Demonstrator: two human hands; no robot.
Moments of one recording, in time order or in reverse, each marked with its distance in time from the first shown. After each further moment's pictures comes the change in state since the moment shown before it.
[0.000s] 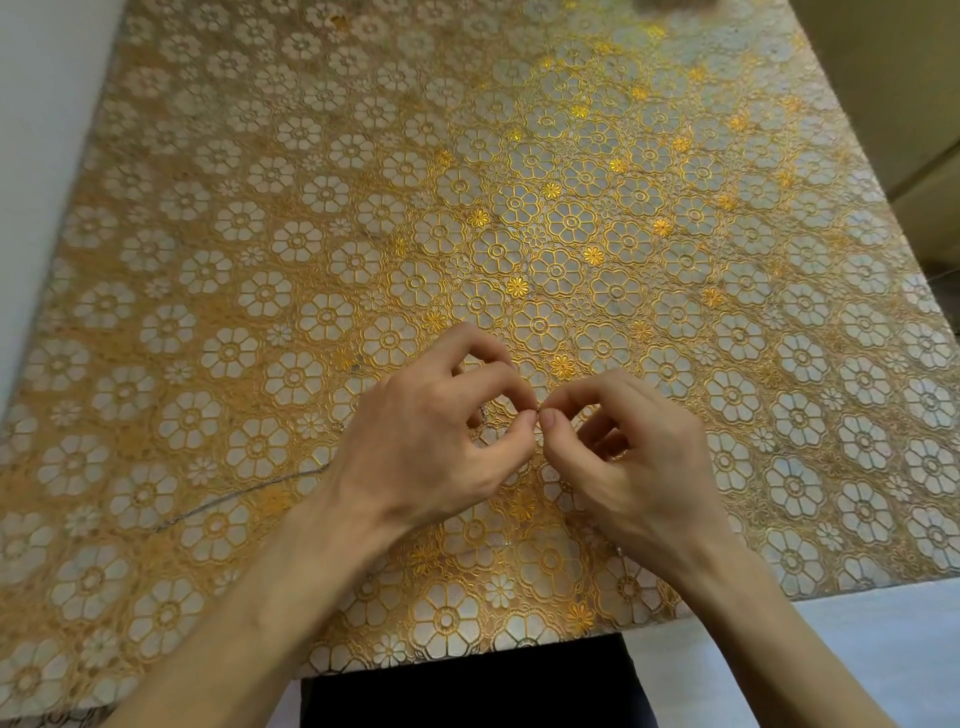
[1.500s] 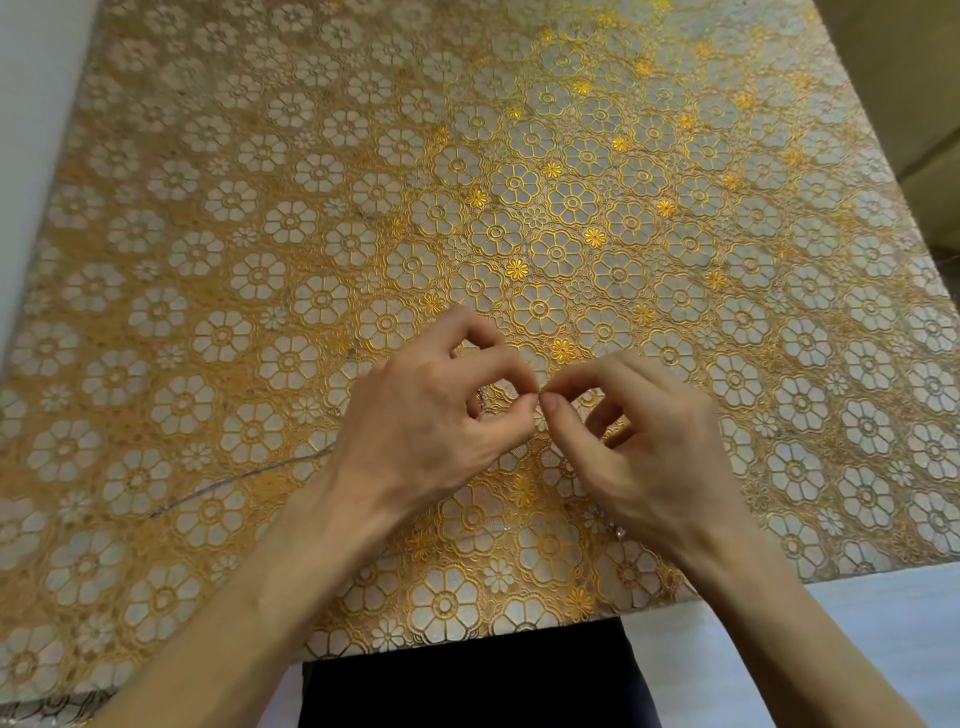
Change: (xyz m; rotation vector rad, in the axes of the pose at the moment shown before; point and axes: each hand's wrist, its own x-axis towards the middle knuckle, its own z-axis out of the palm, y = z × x) left_hand 0.001 -0.001 0.002 0.007 0.002 -0.039; right_hand 0.000 0.005 -0.007 -0.127 -0.018 -0.058
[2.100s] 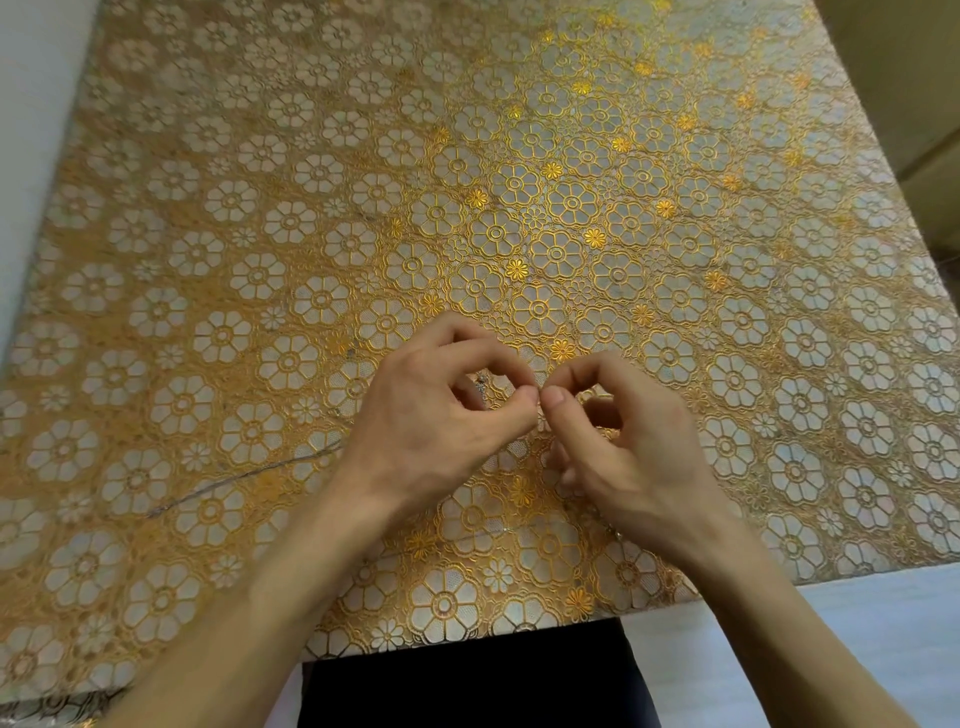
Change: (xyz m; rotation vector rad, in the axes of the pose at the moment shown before) left_hand 0.001 0.003 0.004 -0.247 0.012 -0.211; right_hand 0.002 -0.006 0.005 0.313 -0.140 0.278
